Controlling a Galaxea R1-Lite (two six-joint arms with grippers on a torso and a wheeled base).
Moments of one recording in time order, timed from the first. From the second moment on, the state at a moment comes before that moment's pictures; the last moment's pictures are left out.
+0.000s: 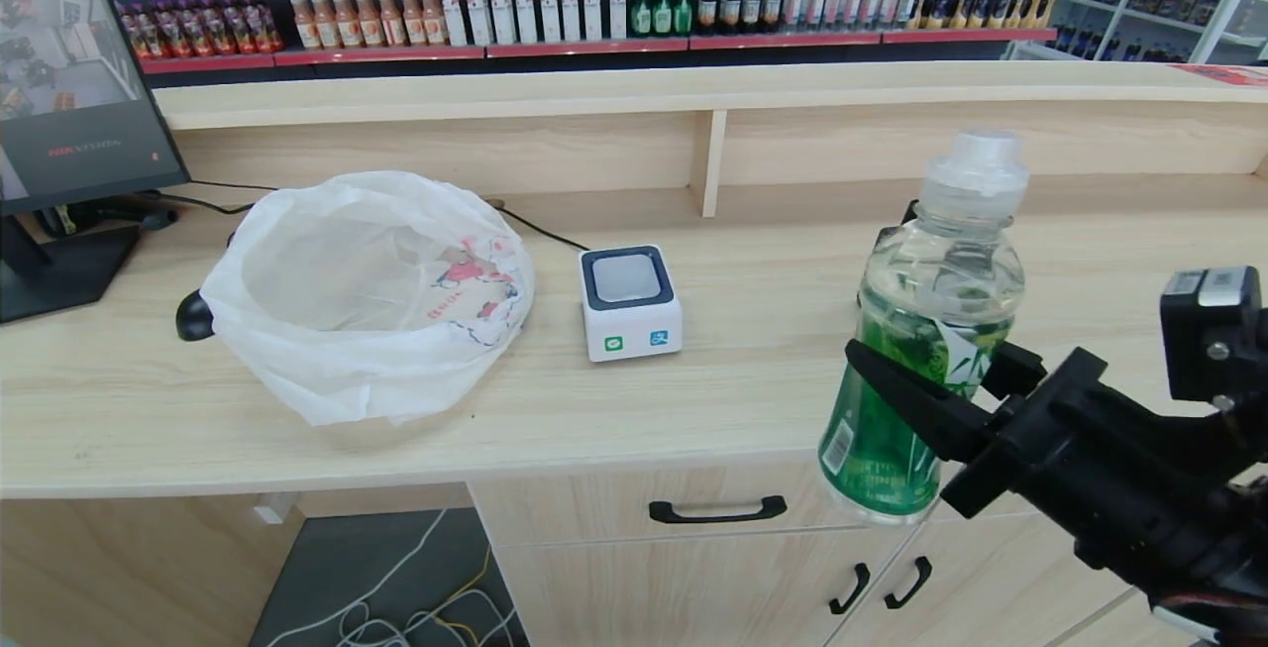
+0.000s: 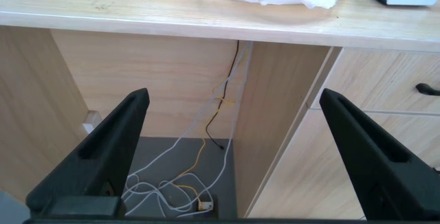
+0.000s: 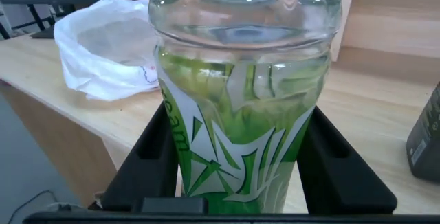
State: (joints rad) left arm 0.00 0.00 0.00 0.00 0.01 -0.02; right arm 0.66 1.49 -0.26 -1.48 -0.01 -0.04
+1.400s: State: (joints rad) left arm 0.00 0.00 0.00 0.00 0.01 -0.02; right arm 0.73 1.38 -0.31 -1.50 0.19 0.70
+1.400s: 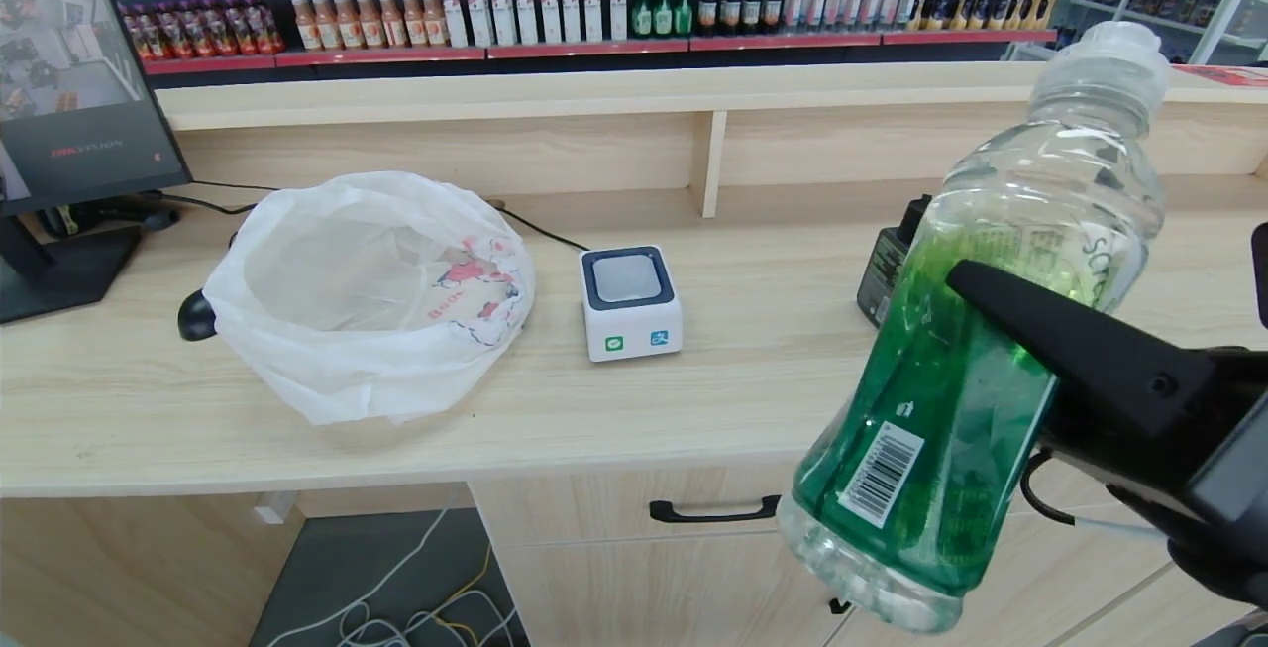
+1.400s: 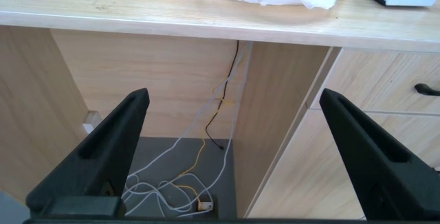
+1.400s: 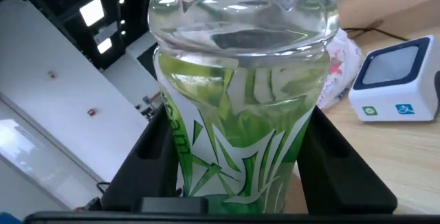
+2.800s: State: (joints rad) left arm 0.00 0.00 0.00 0.00 0.01 -0.02; right arm 0.85 1.44 -0.36 -1.57 0.24 0.83
